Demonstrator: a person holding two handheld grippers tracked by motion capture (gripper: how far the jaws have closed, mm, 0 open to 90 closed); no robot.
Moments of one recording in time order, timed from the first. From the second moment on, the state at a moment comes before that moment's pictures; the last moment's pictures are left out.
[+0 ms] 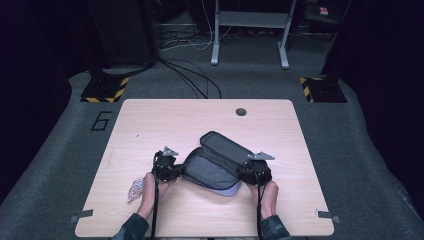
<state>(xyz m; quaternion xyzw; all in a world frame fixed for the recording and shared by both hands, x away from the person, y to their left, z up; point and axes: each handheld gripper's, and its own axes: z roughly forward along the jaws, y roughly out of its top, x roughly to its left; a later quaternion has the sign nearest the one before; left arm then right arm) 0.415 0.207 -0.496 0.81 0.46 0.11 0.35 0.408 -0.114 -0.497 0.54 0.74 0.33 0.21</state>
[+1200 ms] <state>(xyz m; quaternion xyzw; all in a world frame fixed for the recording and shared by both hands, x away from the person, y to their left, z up) 0.362 0.231 -0.482 0.76 0.47 0.15 0.43 0.443 -0.117 -0.471 0.48 0.76 0.38 0.19</state>
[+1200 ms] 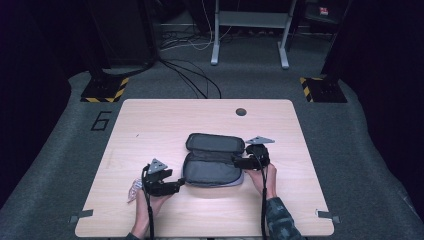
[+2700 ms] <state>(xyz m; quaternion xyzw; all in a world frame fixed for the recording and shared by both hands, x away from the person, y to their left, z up) 0.335 0.335 -0.524 0.75 0.51 0.24 0.35 0.337 -0.268 -0.519 0.57 0.71 0.34 0.24</state>
